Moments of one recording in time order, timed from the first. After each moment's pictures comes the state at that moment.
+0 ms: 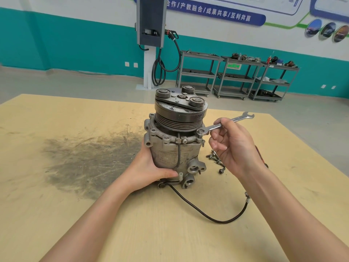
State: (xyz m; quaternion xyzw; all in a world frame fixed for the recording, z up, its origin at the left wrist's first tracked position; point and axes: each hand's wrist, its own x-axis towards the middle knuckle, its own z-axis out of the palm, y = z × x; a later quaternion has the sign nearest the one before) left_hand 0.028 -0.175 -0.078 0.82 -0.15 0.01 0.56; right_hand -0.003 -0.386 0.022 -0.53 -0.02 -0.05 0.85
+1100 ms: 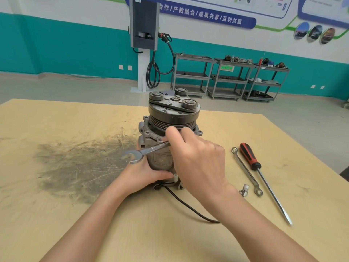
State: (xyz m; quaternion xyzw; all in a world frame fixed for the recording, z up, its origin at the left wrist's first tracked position) left_hand 0.025 -0.177 -0.079 0.83 -0.16 0.01 0.53; right_hand -0.050 -0.318 0.018 -0.85 -0.14 -0.51 -0.02
